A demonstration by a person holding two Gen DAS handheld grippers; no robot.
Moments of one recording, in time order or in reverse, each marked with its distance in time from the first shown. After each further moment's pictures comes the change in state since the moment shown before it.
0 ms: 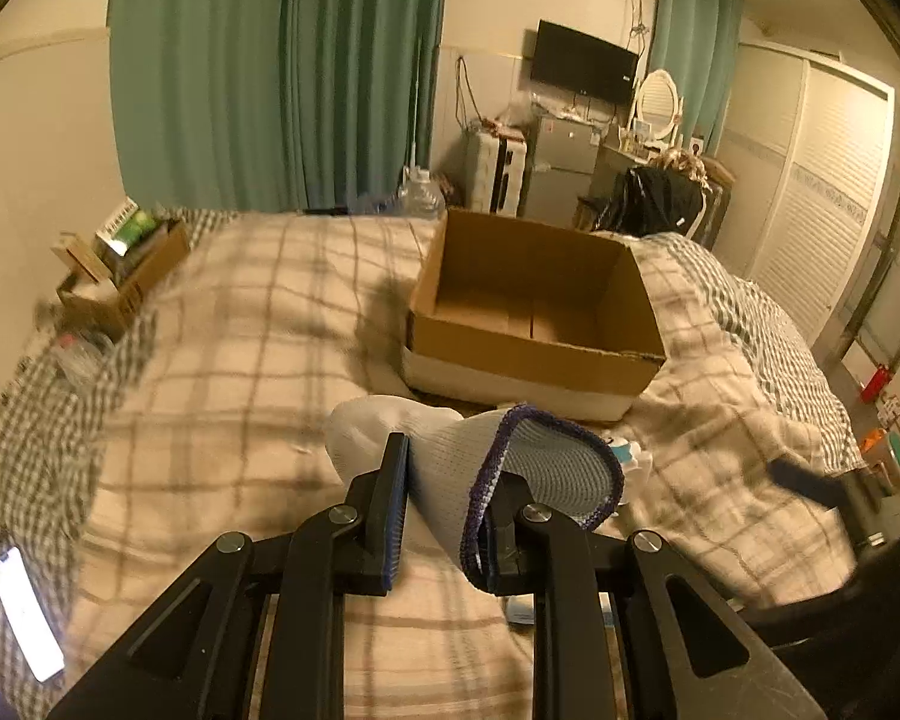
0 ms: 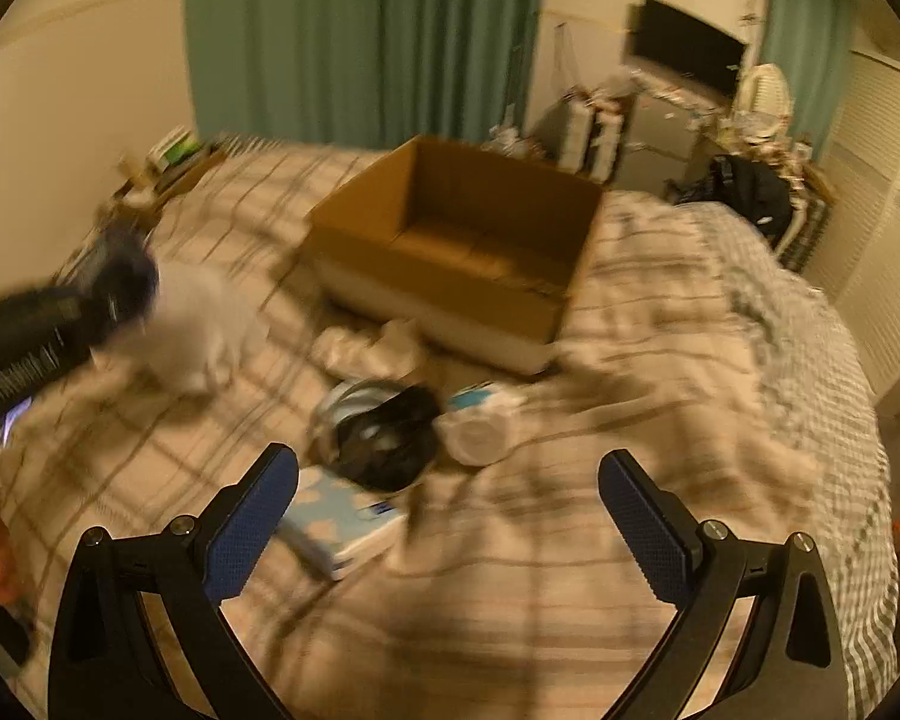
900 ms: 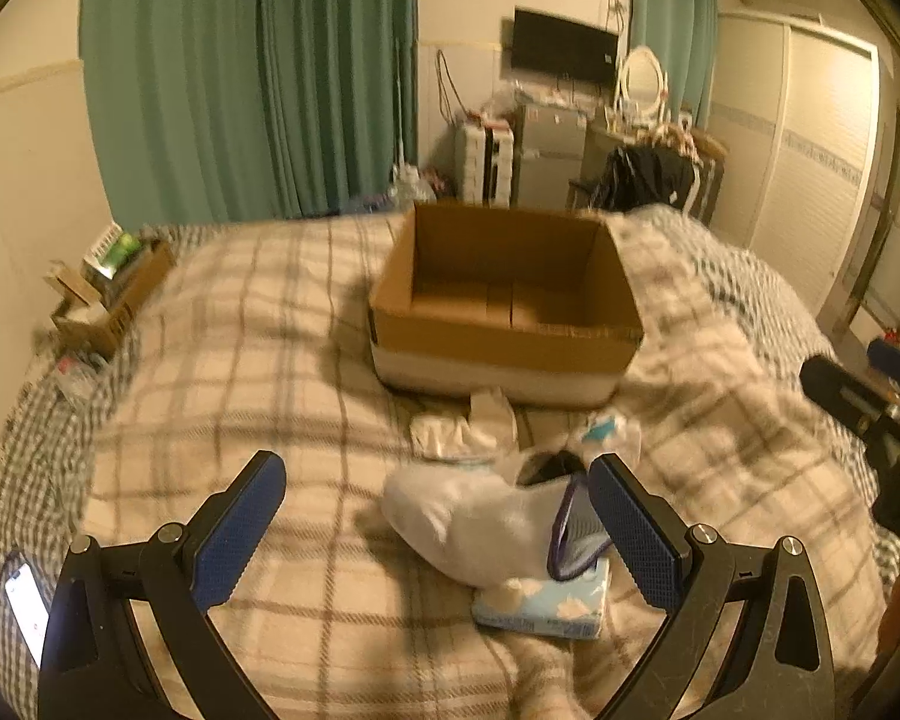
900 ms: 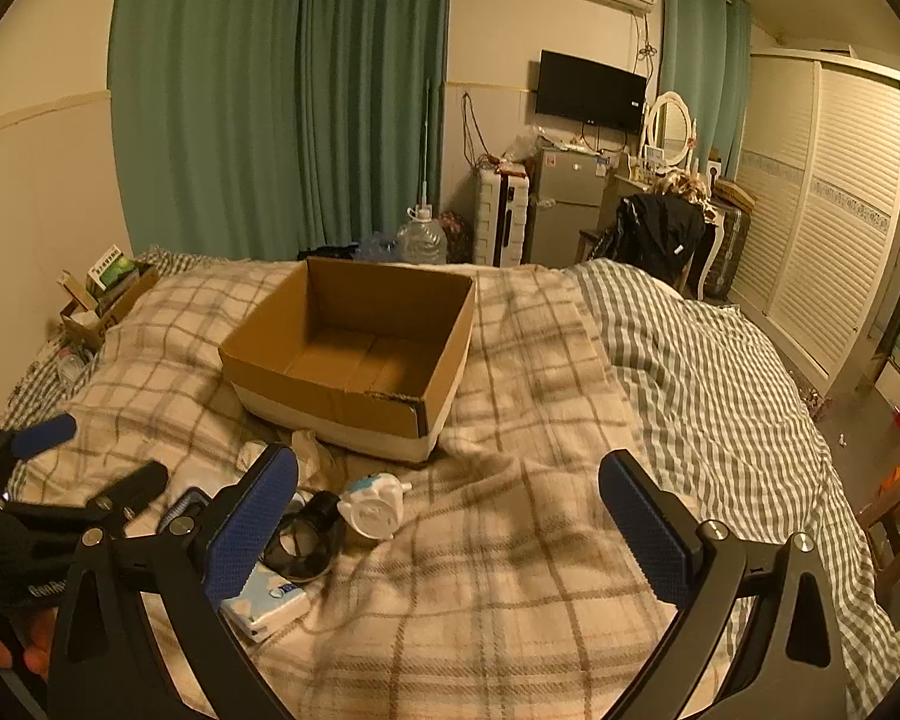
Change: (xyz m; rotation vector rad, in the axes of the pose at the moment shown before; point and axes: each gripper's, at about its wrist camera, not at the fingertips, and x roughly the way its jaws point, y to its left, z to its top) left arm 0.013 -0.038 -0.010 0.063 0.025 0.022; right arm -0.067 -0.063 0.012 0.159 -0.214 -0.161
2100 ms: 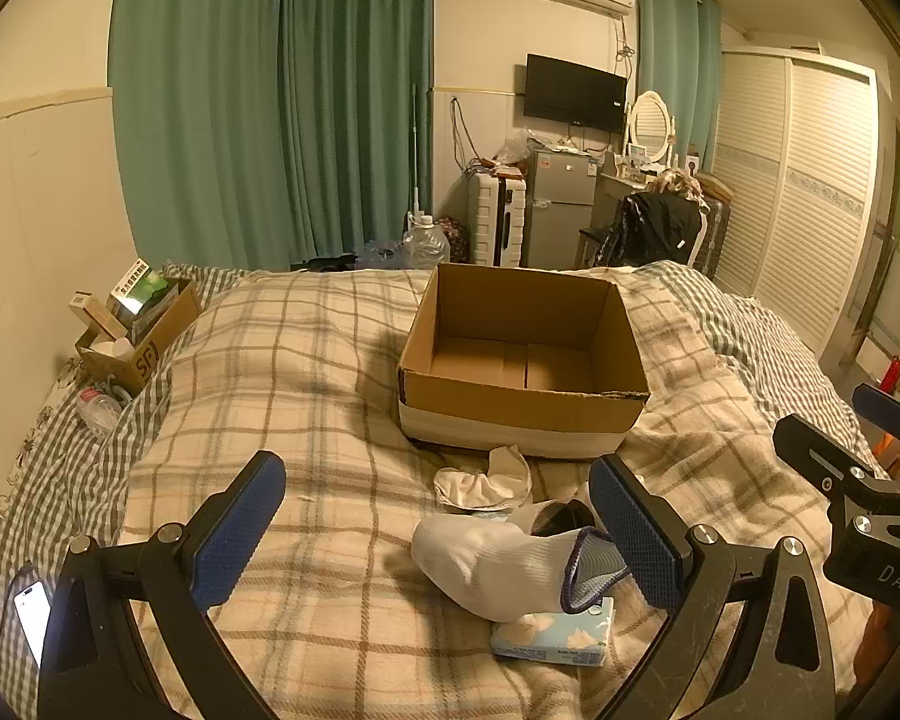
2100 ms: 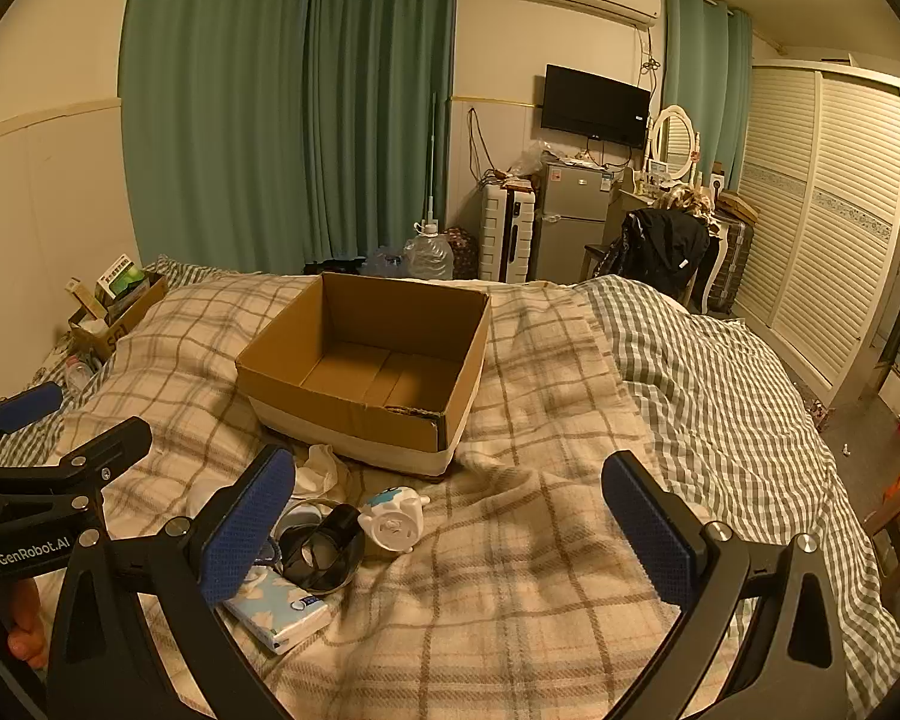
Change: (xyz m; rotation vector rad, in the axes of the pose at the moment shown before) left arm -0.033 0.016 0.016 -0.114 -0.138 0.145; right arm -0.008 0.015 0.003 -0.005 -0.045 0.011
